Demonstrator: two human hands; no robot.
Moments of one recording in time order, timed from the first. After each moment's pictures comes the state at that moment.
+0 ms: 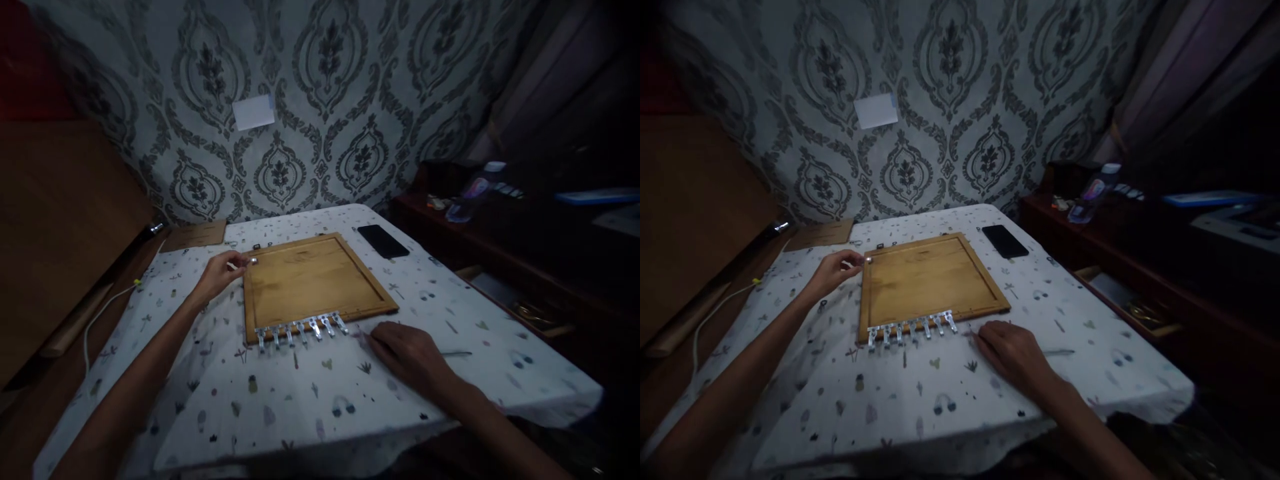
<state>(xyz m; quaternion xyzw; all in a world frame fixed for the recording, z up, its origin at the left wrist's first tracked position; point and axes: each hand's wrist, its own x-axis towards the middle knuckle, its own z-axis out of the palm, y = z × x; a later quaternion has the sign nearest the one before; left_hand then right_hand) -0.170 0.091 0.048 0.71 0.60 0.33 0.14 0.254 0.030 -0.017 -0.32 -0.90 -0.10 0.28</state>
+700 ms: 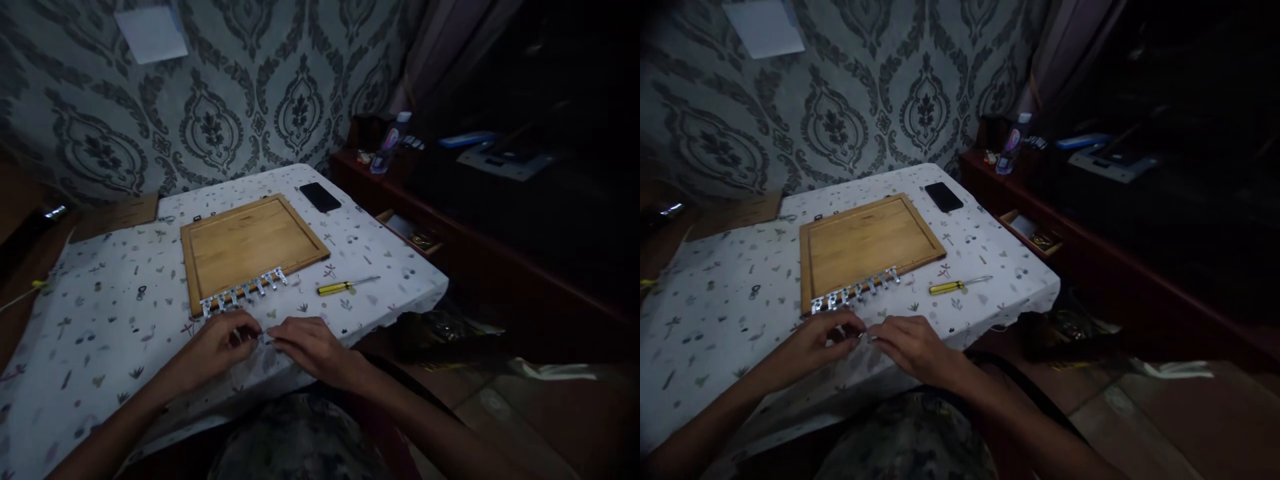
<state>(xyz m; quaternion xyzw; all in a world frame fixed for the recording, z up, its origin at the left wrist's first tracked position) -0.033 -0.053 0.042 0.75 0.47 0.18 0.42 0.195 -0.059 -0.009 -0.24 -0.86 0.16 0.42</state>
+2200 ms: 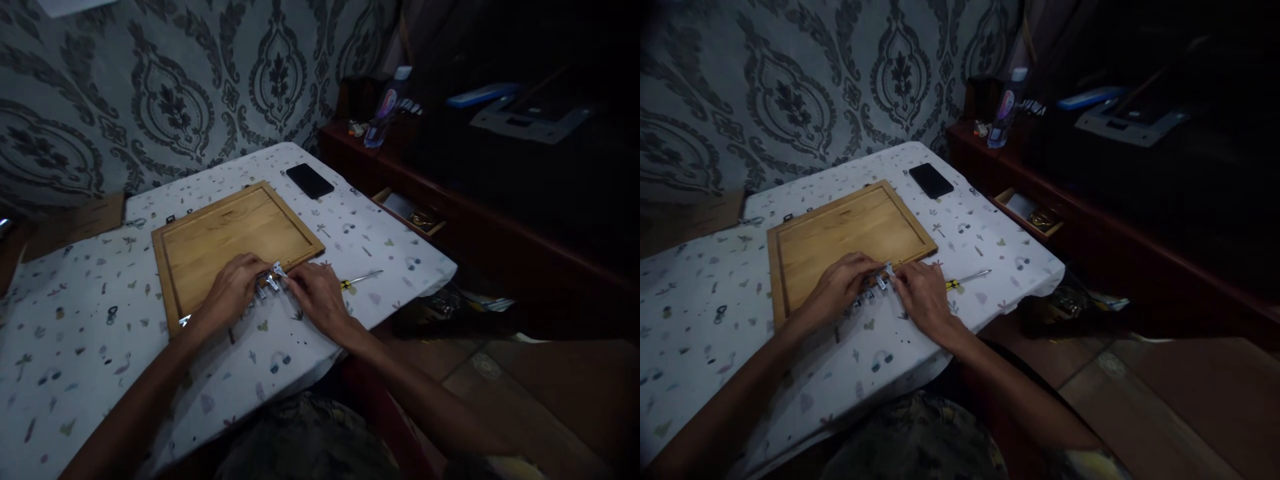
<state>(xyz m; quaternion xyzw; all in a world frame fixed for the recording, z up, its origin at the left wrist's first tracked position) 0.012 0.056 0.012 0.87 0.40 0.20 0.18 0.213 0.015 -0.023 -0.56 -0.75 0.13 0.33</state>
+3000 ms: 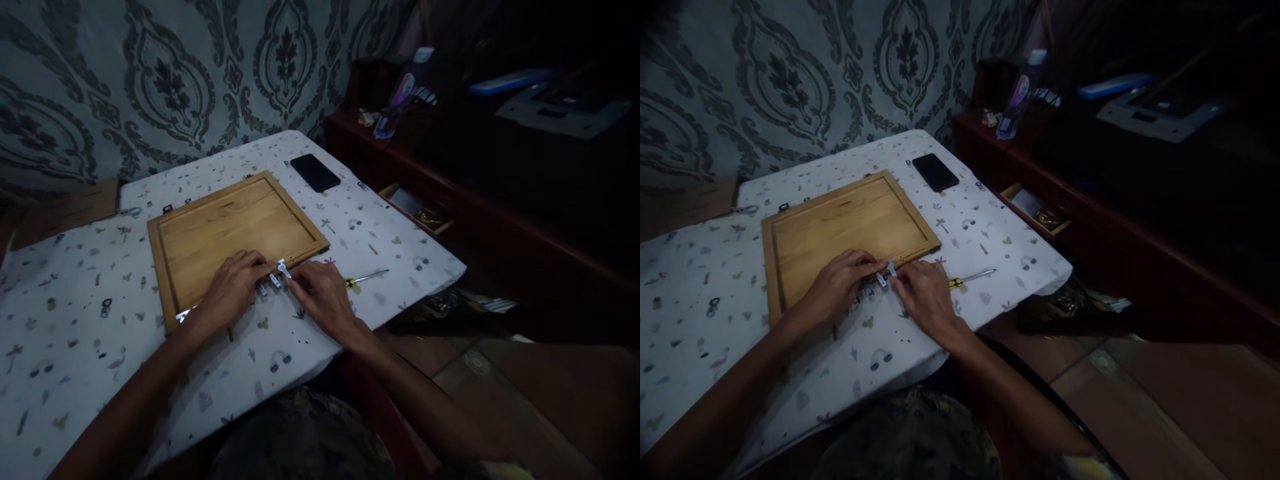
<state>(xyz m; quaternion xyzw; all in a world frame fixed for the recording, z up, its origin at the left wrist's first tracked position) 0.009 0.052 0.007 0.90 0.39 0.16 0.12 0.215 0.014 -0.027 -0.55 -0.75 0.14 0.35</state>
